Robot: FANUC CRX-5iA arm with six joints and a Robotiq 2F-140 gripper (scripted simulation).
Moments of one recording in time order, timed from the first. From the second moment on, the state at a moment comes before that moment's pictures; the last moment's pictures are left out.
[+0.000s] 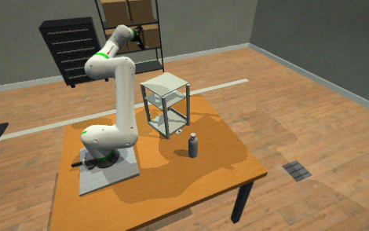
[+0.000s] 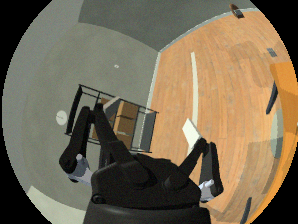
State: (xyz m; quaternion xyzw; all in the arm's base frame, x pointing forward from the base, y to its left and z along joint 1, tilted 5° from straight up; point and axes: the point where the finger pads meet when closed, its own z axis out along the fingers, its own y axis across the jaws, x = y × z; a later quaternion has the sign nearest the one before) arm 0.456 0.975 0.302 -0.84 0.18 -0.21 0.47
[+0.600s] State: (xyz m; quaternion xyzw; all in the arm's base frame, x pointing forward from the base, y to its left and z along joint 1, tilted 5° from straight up) arm 0.437 0.976 0.299 -0.77 0.40 -0.05 0.50
